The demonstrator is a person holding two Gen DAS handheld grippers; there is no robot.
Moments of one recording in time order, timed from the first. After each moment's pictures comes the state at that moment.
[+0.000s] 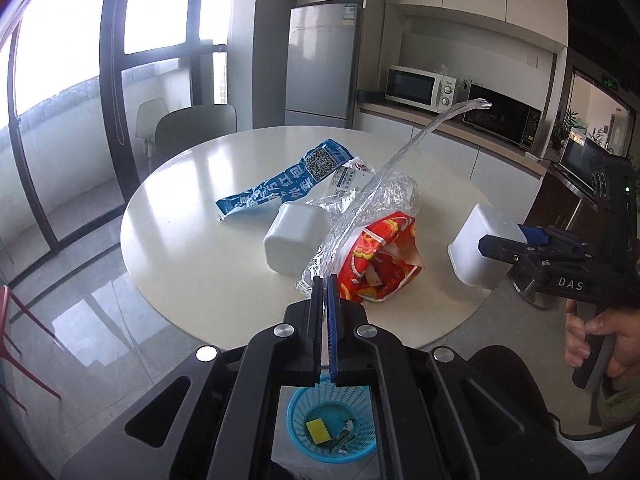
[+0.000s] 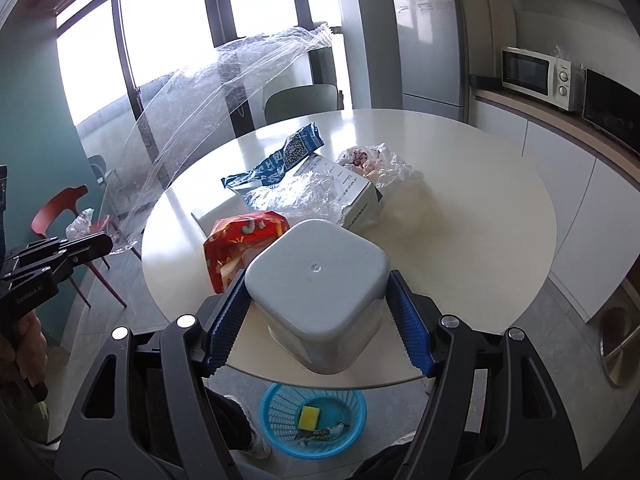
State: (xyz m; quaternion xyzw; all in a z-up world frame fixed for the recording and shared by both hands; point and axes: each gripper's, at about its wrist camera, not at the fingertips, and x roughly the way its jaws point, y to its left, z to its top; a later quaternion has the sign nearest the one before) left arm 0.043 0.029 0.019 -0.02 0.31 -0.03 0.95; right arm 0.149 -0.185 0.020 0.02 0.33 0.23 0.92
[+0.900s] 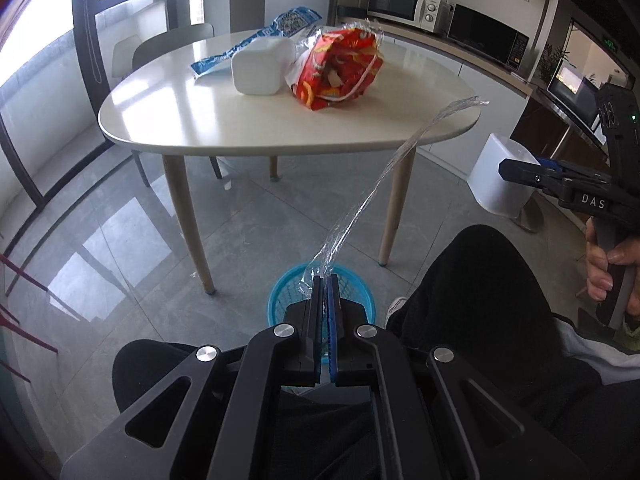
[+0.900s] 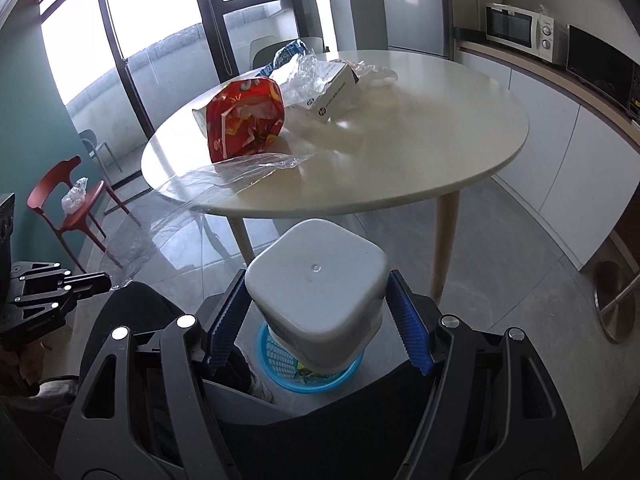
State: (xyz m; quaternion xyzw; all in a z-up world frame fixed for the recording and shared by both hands) left arm -0.016 0.009 -0.080 -0.02 0.45 -0.07 0.89; right arm 0.065 -0.211 -0.046 0.02 0.41 0.20 0.89
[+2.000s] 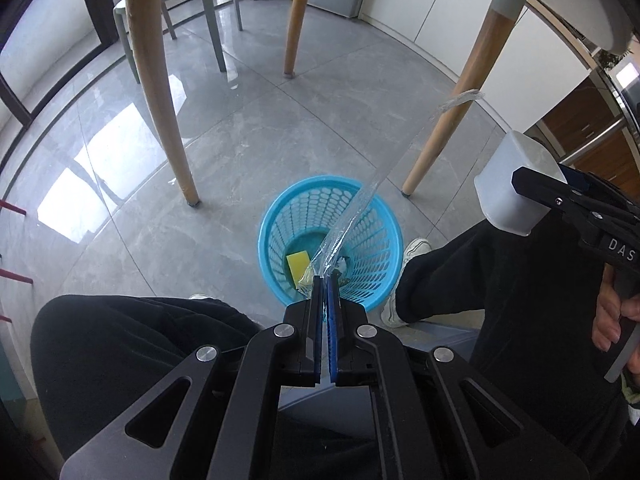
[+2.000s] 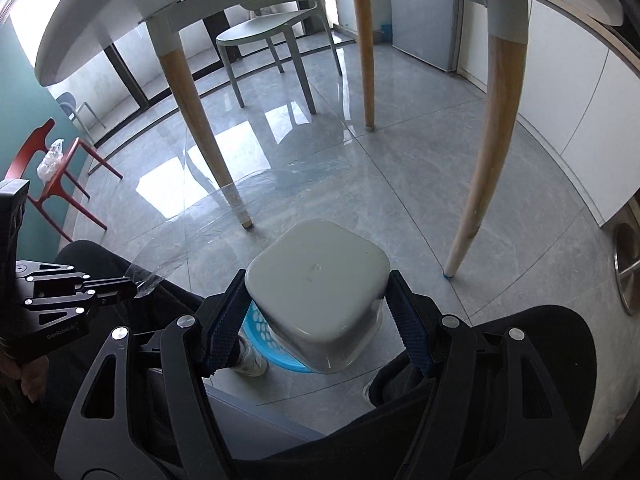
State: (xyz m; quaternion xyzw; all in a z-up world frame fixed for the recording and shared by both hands) left arm 0.069 0.030 -0.238 -0.07 0.59 -0.03 0.80; right arm 0.131 -0.146 -0.207 0.00 0.51 0.20 0.84
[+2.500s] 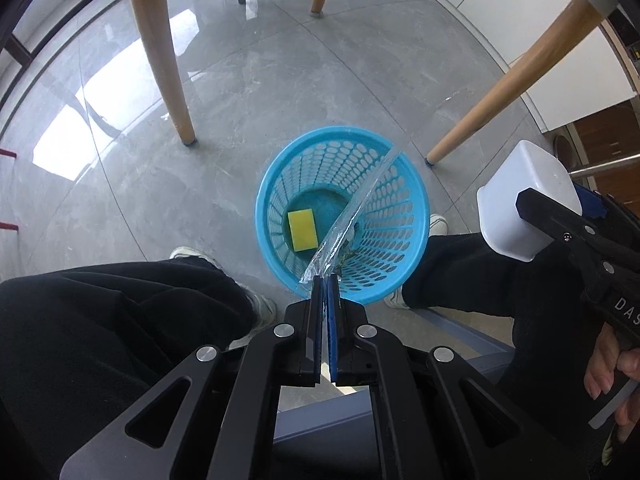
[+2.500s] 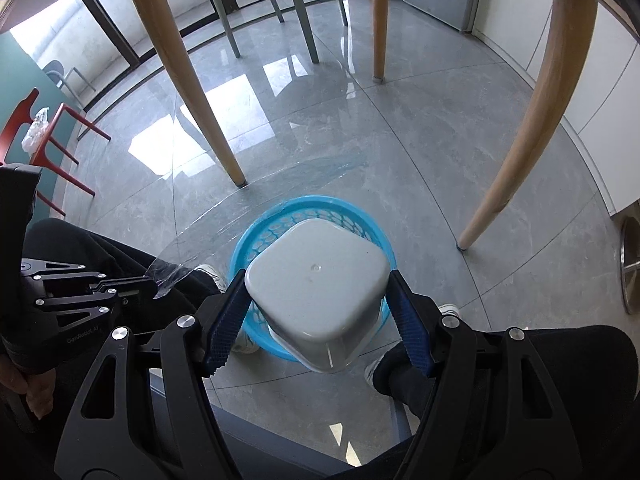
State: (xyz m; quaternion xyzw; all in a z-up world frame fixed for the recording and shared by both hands) left arm 0.105 0.043 -0.316 -0.13 0.68 0.00 0.73; right arm 0.172 -0.100 -0.280 -0.03 0.59 0.19 0.79
